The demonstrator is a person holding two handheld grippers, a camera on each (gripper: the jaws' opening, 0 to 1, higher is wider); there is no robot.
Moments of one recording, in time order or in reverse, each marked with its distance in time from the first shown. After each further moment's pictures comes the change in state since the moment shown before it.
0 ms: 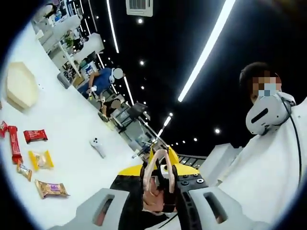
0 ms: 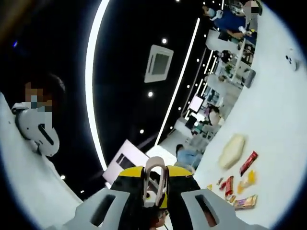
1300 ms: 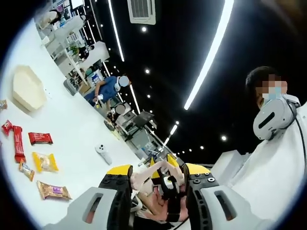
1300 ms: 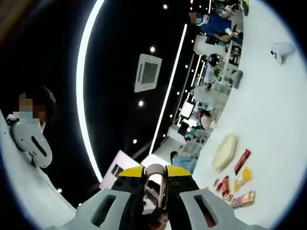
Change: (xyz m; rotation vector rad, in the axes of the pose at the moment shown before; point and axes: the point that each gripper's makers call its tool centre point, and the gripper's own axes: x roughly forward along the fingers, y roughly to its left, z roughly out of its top) left arm 0.006 0.012 0.005 -0.005 -0.087 0.057; right arm -0.009 -0.016 0.010 0.082 -0.099 -0.072
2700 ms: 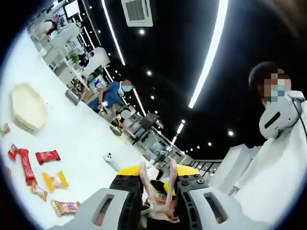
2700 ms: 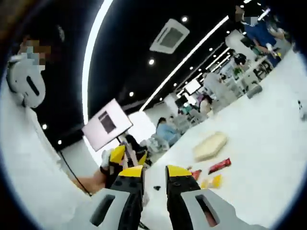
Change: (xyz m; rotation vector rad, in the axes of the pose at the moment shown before) left arm 0.003 0.008 0.027 0.159 0.073 0.062; right arm -0.009 -0.019 -0.036 -0.513 0.518 -0.006
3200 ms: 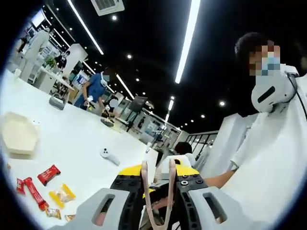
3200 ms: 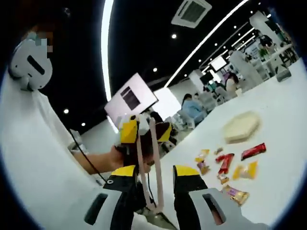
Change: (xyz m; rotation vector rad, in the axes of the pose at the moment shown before) left arm 0.009 -0.024 -0.005 0.145 0.131 -0.097; right arm 0.048 0.054 -0.035 0.141 0.083 0.267
